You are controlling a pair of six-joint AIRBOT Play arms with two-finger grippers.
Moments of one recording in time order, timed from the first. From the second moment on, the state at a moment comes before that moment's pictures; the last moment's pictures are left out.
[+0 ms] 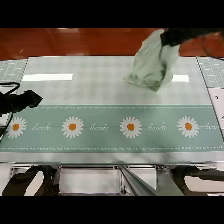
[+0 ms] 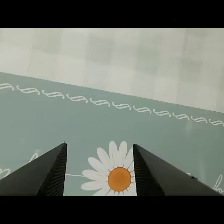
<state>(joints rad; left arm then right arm) 0.16 -0.72 0.82 1.31 -1.09 -1.57 0.19 -1.50 1.91 -1.53 1.19 1.41</state>
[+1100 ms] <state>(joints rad) 0.17 -0.61 0.82 1.18 -1.18 -1.53 0.65 -1.12 1.65 -1.43 1.22 1.46</state>
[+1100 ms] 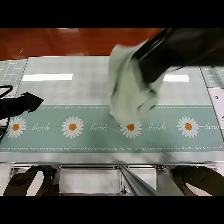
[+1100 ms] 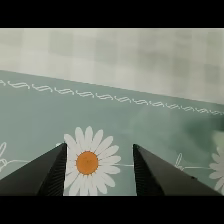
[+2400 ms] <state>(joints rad) -0.10 -0.97 0.49 0.87 -1.10 -1.35 -0.18 -1.06 0.77 -0.88 1.10 1.35</state>
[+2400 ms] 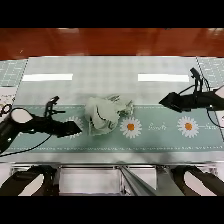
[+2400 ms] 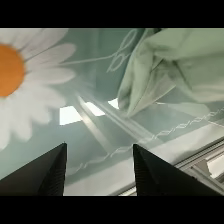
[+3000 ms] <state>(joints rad) -0.23 -1.26 0.49 0.38 -0.93 -1.00 -0.14 -1.16 0.66 -0.74 1.05 1.27</state>
